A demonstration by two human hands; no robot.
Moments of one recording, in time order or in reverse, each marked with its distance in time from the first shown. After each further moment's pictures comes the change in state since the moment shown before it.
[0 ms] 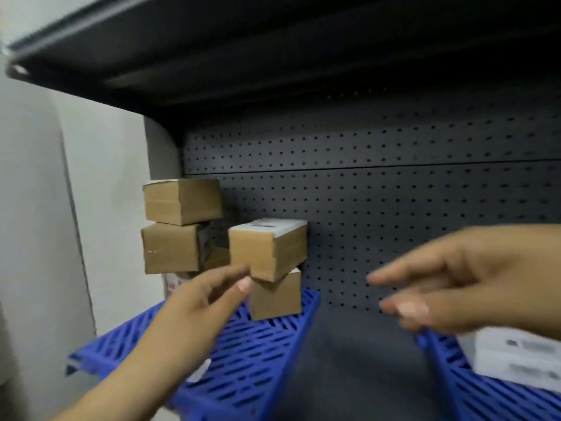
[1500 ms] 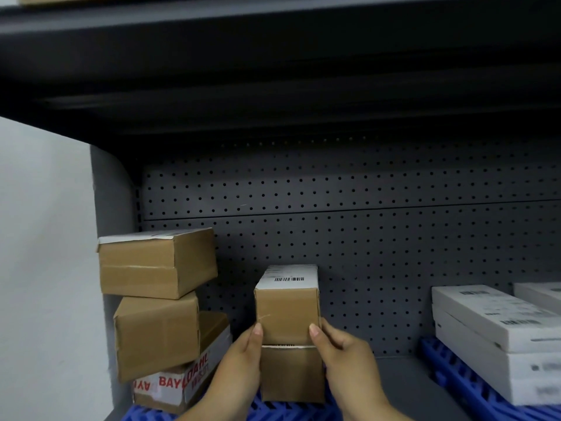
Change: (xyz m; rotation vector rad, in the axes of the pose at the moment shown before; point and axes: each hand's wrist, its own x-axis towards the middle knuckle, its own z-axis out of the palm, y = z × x) left_hand 0.151 -0.140 0.016 -0.207 -0.334 -0.121; right_hand 0.187 0.005 0.138 0.616 0.924 0.155
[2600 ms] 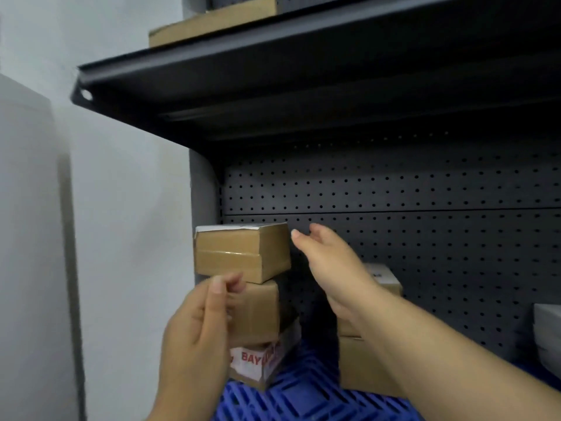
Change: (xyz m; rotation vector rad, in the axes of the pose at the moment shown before) left_hand -0.114 0.099 -0.089 0.001 0.584 0.430; right_hand -0.007 -0.132 0.084 0.039 -0.404 -0.211
